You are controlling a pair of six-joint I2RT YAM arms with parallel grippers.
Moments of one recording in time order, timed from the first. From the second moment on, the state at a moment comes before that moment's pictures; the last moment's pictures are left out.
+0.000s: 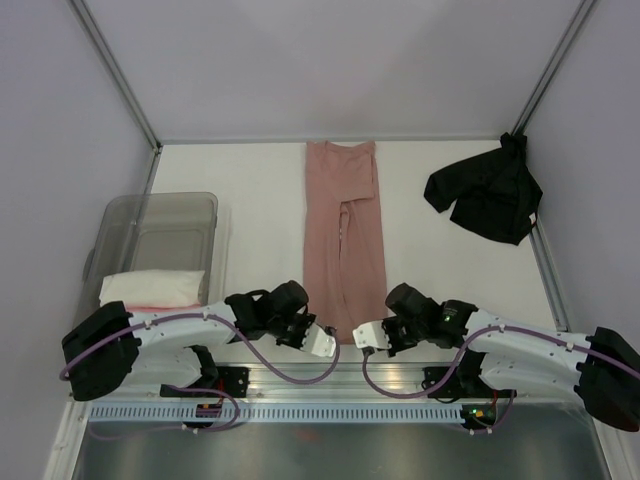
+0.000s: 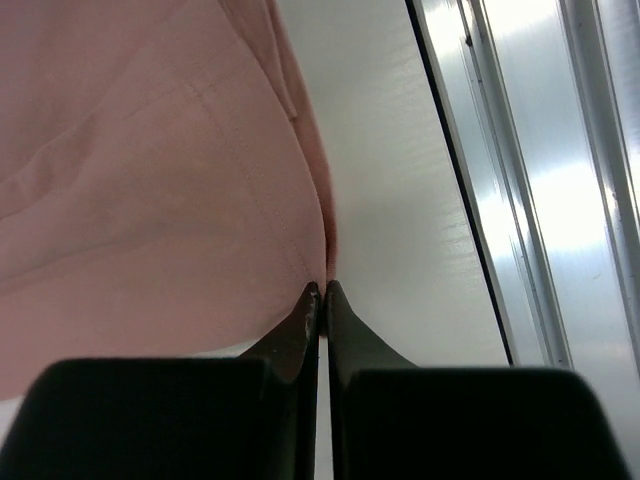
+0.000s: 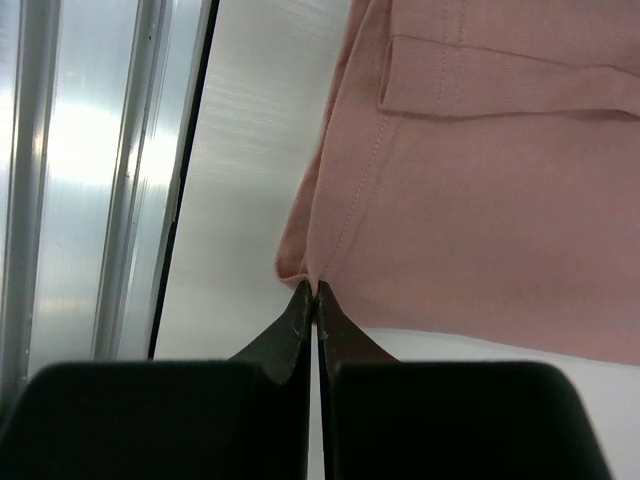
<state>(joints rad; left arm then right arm) -1.06 1.20 0.47 -0.25 0.31 0.86 0.98 0.99 0.41 -0.46 -0.28 -0.86</state>
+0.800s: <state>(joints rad) -0.78 1.28 0.69 -0.46 0.47 0.59 0.74 1.07 0.52 -0.41 -0.46 -0.66</state>
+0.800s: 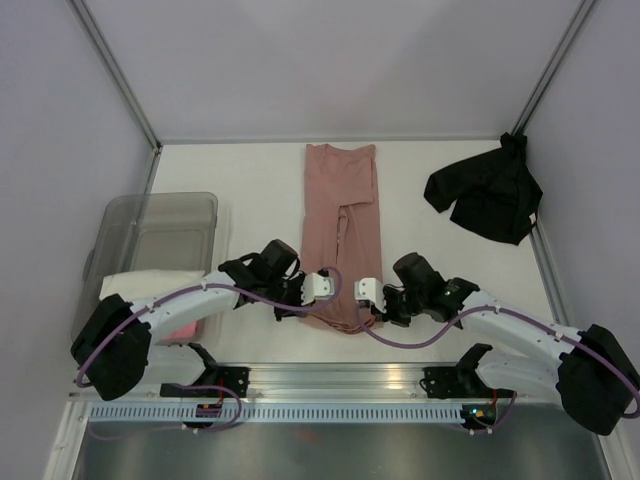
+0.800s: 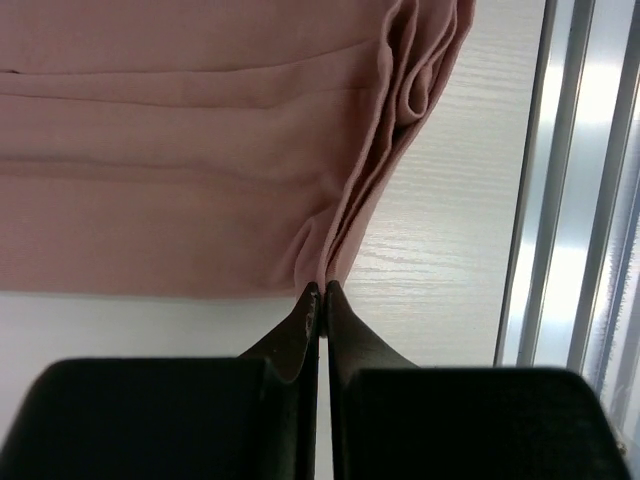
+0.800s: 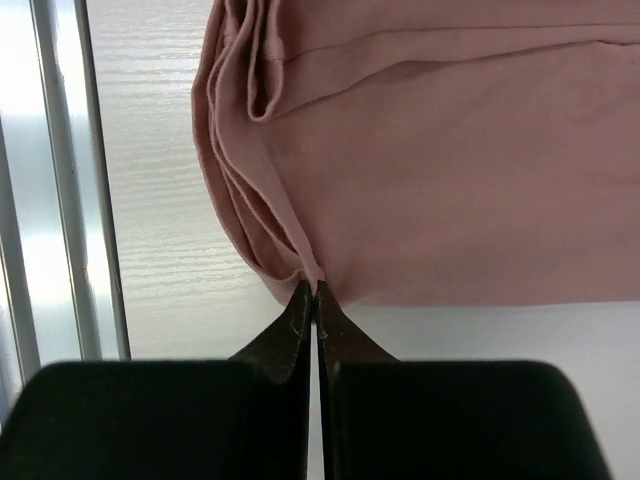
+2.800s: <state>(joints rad) -0.60 1.58 0.89 -0.55 0.55 0.49 0.71 1.24 0.53 0.02 -0.42 0.23</state>
